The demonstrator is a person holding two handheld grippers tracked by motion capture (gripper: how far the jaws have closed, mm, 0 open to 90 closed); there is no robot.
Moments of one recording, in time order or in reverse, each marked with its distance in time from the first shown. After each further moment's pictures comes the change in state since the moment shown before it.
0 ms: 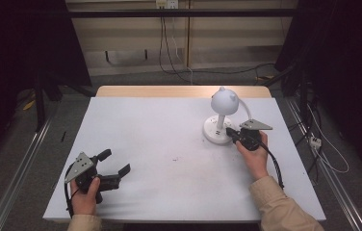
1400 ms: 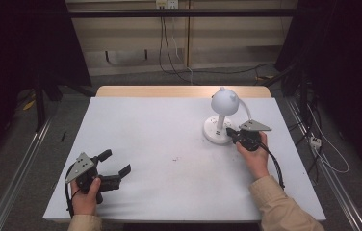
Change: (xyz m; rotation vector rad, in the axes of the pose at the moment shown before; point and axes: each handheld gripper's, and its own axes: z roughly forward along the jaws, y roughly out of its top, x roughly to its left) left arm -0.001 -0.001 0.000 0.006 -0.003 0.003; right arm -0.001 -0.003 0.002 -0.007 -0.006 -0.048
